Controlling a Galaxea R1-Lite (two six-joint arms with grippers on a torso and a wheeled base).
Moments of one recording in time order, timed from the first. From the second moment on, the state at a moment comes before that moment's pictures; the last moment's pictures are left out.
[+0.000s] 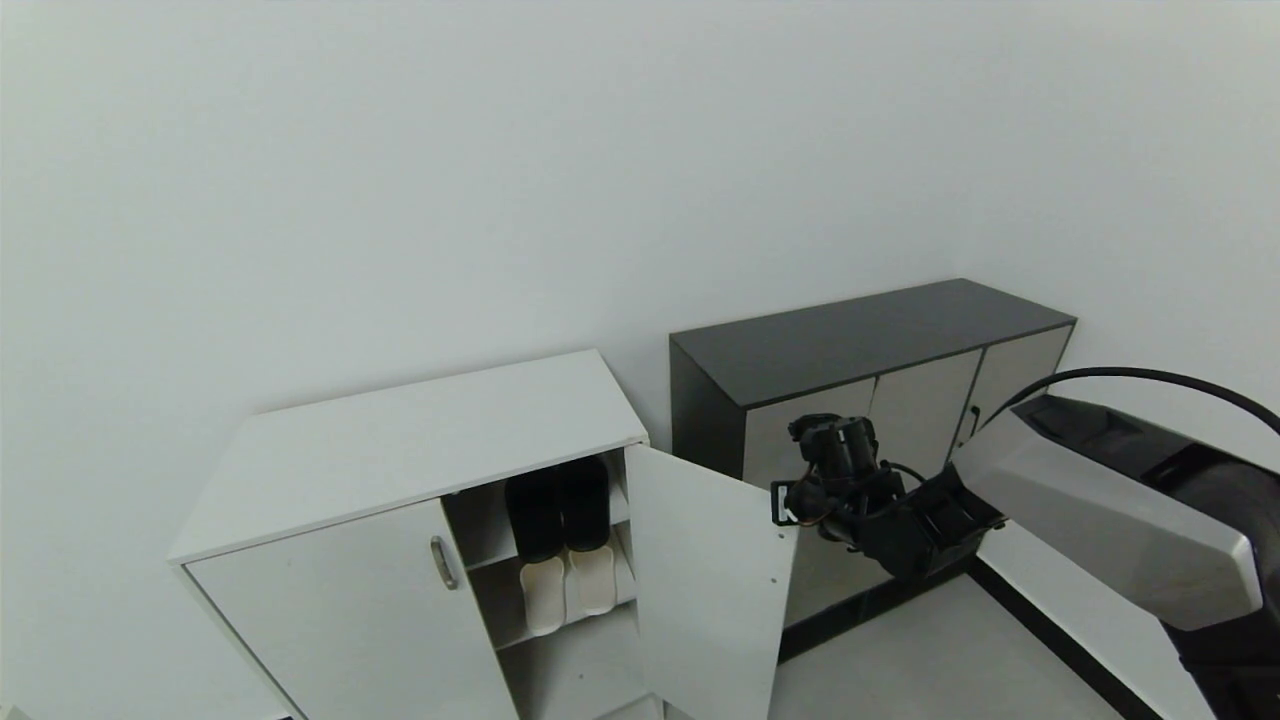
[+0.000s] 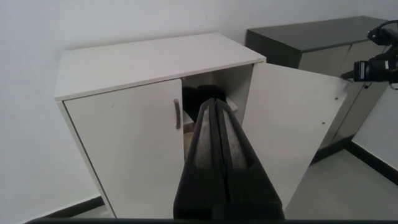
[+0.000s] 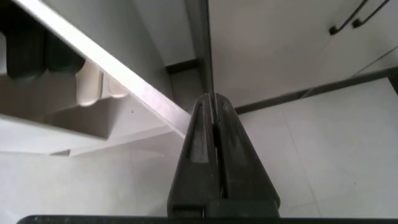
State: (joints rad) left arm 0.00 0.00 0.00 0.00 0.01 -0.02; right arm 0.49 2.44 -1.33 -0.58 -0.20 0.25
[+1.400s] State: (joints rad) left arm 0.00 0.00 0.00 0.00 0.01 -0.02; right arm 0.83 2.07 -0.93 -0.63 -0.19 0.18
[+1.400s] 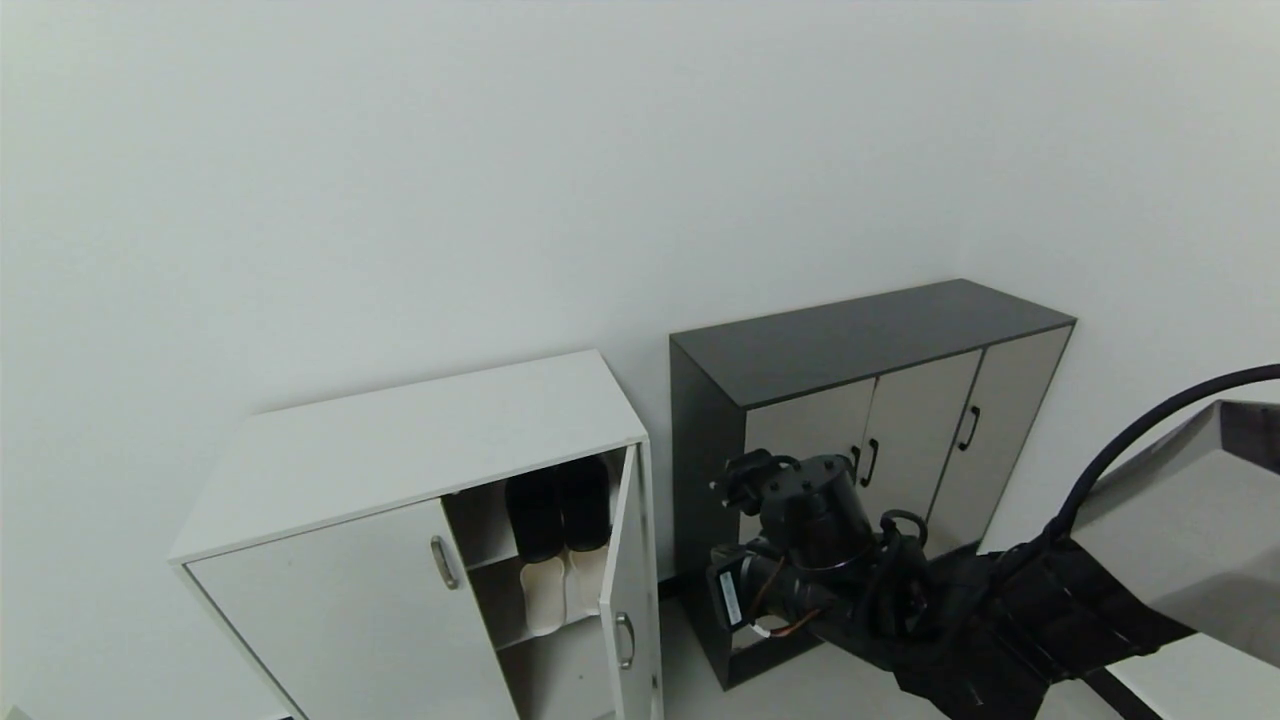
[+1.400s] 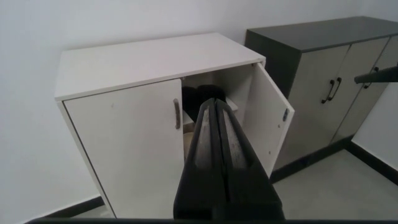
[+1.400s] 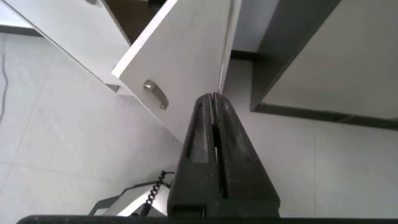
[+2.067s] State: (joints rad) left arm 0.00 0.00 0.00 0.00 0.01 -0.02; right arm 0.83 2.05 -0.89 -0.64 -0.11 0.15
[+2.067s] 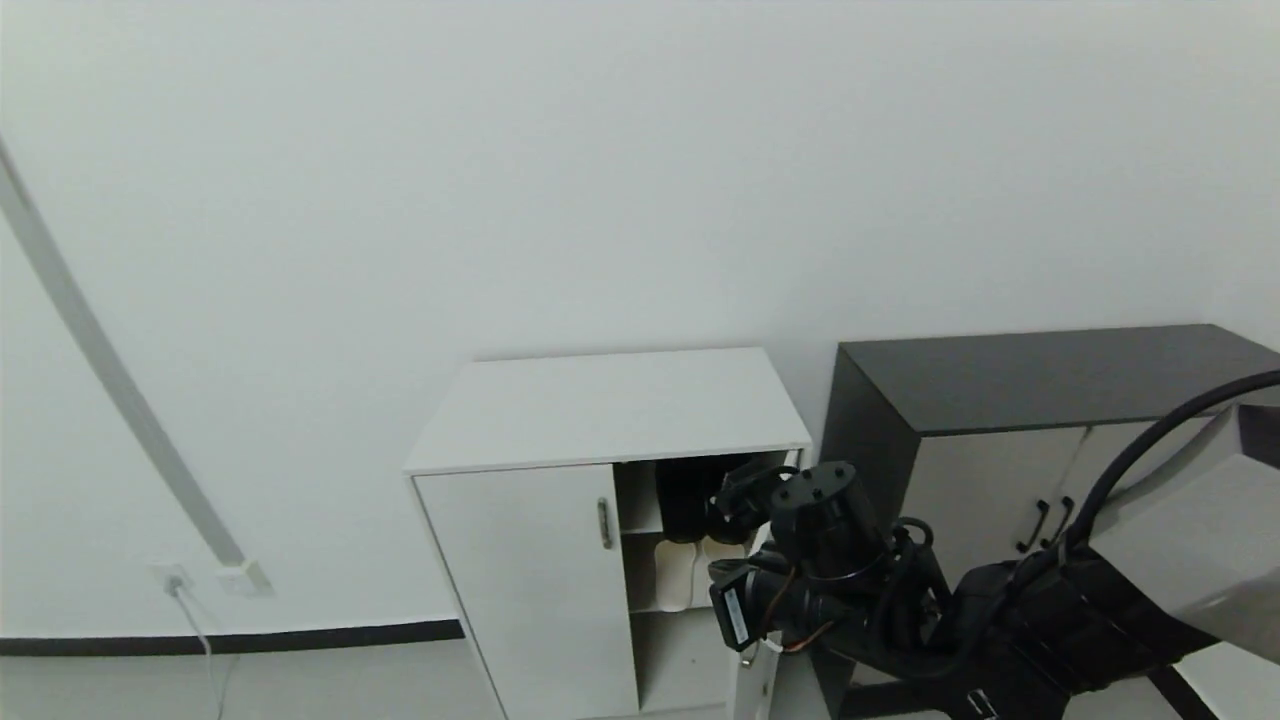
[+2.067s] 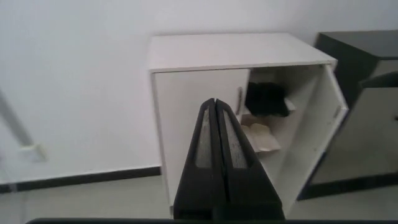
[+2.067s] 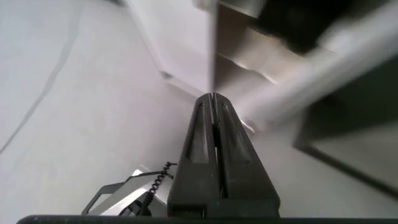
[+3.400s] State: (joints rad) left arm 0.00 0.00 0.00 0.00 0.01 -0.01; right arm 0.62 1.98 -0.54 -0.76 -0.11 0.06
